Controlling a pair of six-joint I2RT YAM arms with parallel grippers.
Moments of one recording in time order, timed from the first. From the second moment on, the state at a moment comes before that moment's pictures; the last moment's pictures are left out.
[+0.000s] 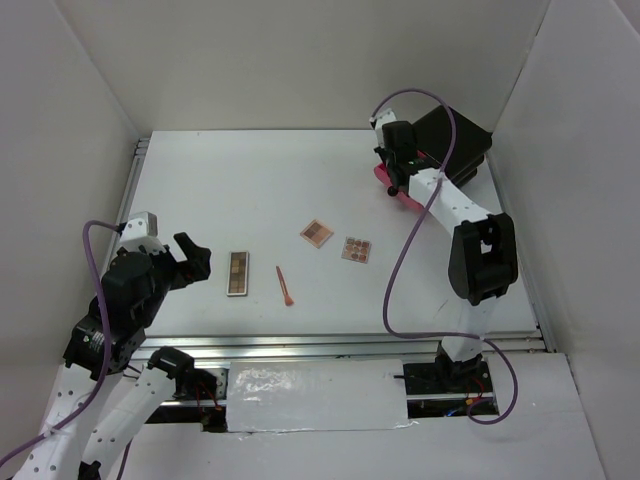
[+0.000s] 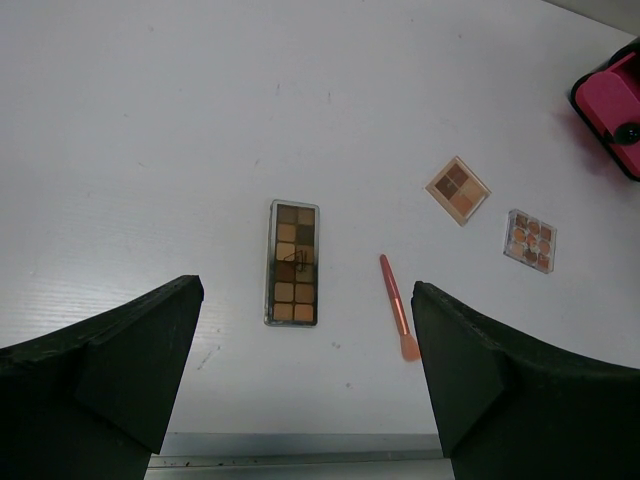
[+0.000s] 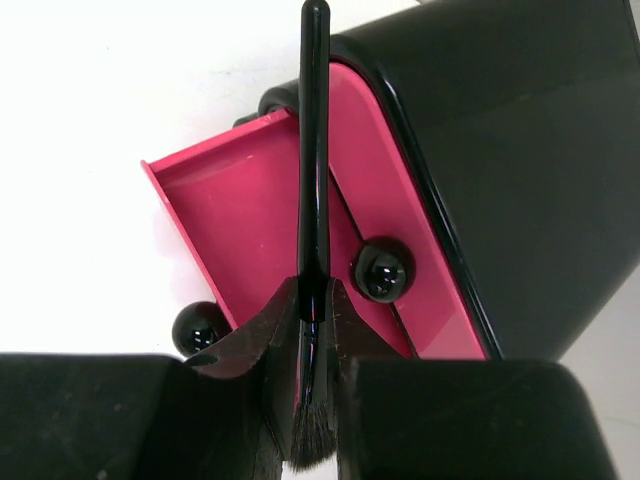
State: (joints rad) left arm -0.35 0.48 0.86 -0.75 -0.29 -0.45; right arm 0.28 1.86 1.54 -0.27 0.41 -0.35
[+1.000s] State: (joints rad) left arm -0.35 0.48 0.86 -0.75 -0.28 -0.45; right arm 0.26 1.83 1.32 -0.05 0.39 -0.43
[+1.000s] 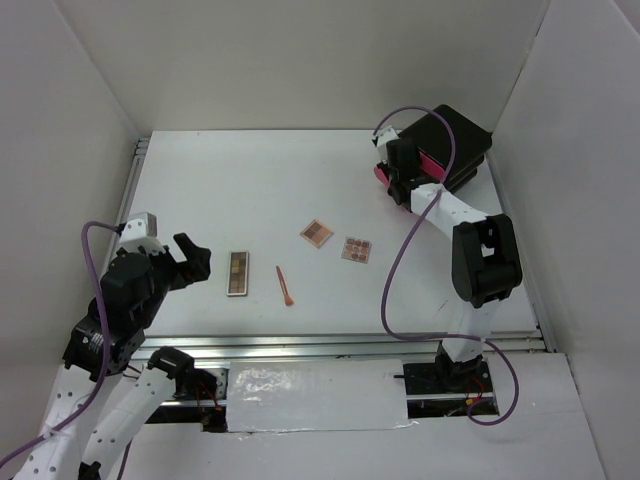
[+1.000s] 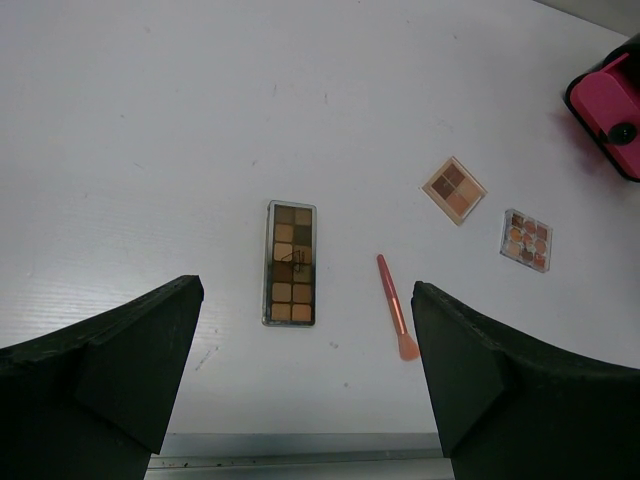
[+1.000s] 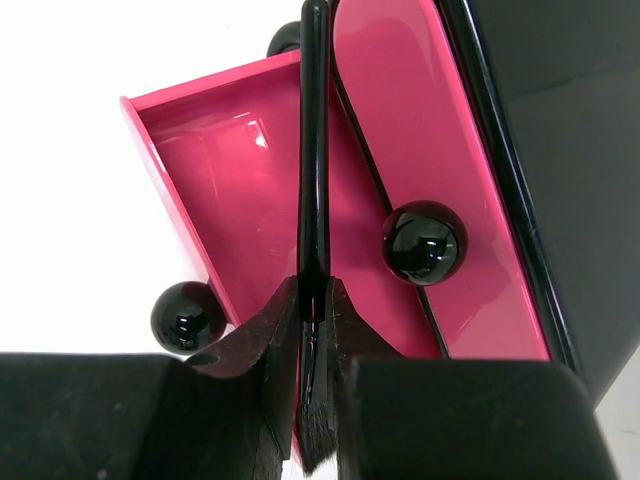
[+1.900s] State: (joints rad) left arm -0.35 0.47 0.86 -0.75 -0.28 -0.45; right arm 0.26 1.83 1.35 -0.20 0.44 -0.20
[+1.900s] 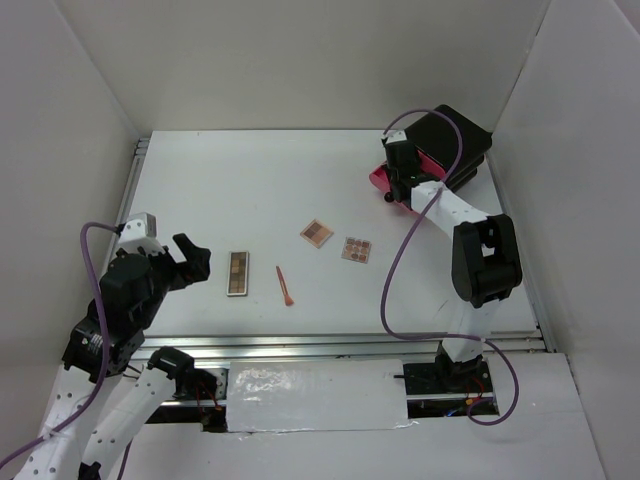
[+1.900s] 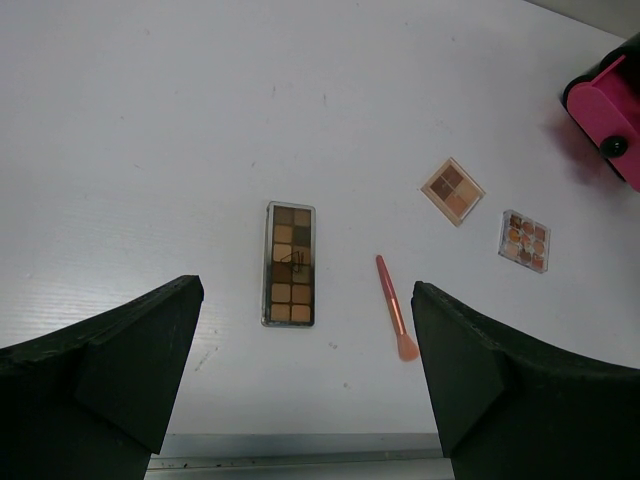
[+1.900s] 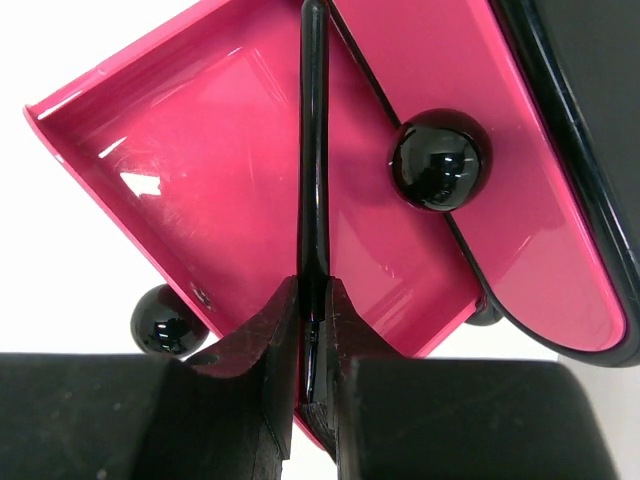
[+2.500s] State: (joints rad) left arm -0.35 0.45 0.86 -0.75 -0.28 -0.45; right arm 0.25 1.86 1.37 -0.26 0.43 -0.13
